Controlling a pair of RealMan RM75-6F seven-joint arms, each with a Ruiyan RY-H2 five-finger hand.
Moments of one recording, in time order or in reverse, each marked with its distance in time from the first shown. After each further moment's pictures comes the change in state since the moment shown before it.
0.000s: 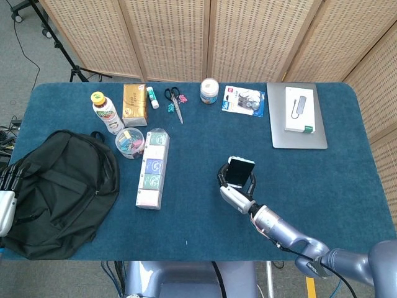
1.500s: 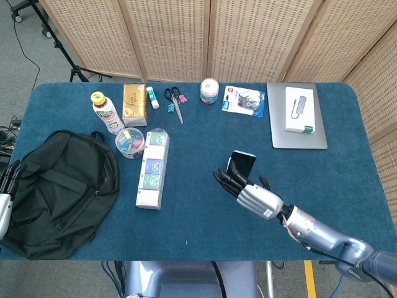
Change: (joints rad) left arm 0.021 0.011 0.012 -0.001 0.036 0.044 -0.042; right arm -0.037 0.286 -0.061 -0.051 -0.335 0.359 0.728
